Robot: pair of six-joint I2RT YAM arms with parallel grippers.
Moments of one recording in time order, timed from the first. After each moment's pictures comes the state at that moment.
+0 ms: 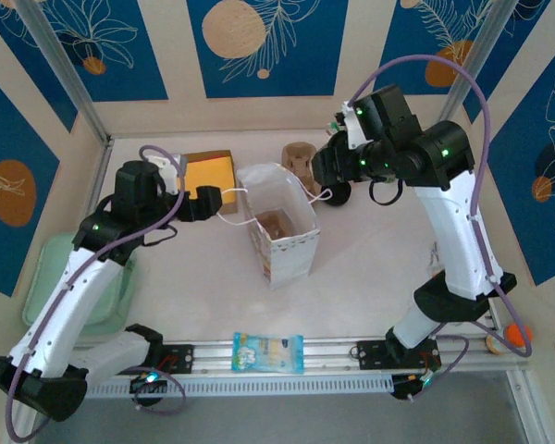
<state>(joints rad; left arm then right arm) -0.39 1.04 1.23 -0.76 0.17 -0.36 0.61 1.62 2.41 -1.64 0.04 0.29</state>
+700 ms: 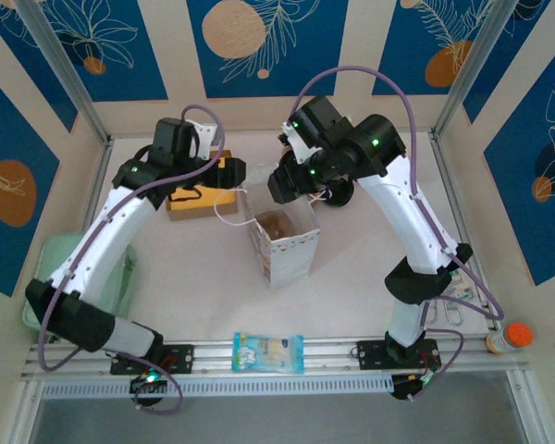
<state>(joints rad) -0.42 1.45 1.57 -0.80 0.22 -0.23 0.78 1.83 2.50 -1.70 0.00 0.28</state>
